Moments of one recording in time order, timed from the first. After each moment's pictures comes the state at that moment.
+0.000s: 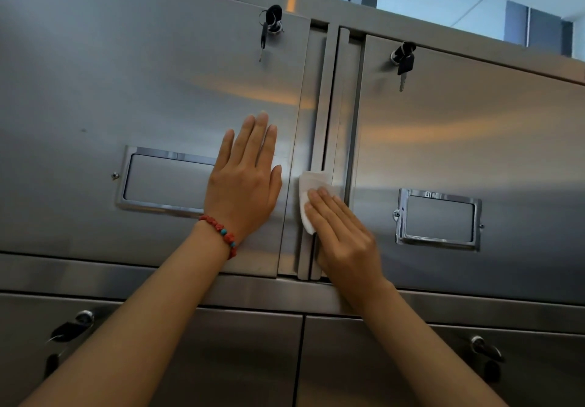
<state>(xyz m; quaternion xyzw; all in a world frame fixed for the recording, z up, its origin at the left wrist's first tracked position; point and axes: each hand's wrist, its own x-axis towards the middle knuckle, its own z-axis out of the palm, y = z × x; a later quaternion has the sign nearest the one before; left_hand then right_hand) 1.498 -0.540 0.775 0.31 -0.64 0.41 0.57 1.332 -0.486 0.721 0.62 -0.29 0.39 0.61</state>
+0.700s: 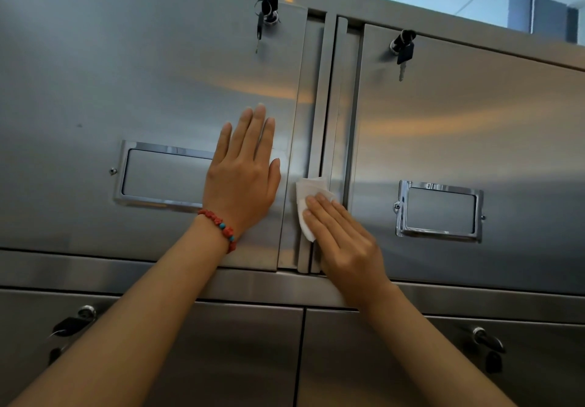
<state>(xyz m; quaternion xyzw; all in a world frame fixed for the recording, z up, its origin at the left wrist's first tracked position) 1.498 -0.540 0.775 0.31 -0.65 0.41 0.56 1.325 -0.483 0.711 0.63 -0.28 0.36 0.63</state>
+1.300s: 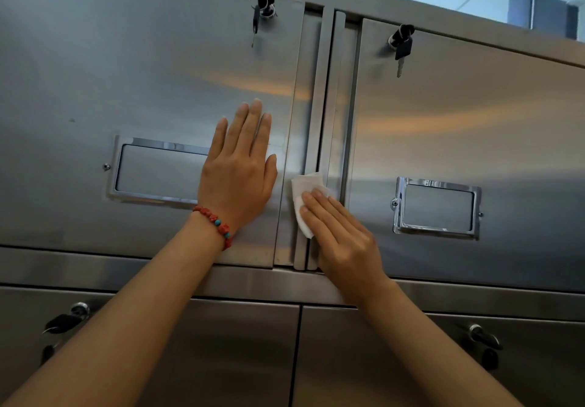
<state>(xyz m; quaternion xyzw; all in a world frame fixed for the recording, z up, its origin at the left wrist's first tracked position) 1.498 -0.541 0.775 0.31 -0.64 0.41 0.57 1.324 -0.482 0.713 0.64 -0.27 0.37 0.61</state>
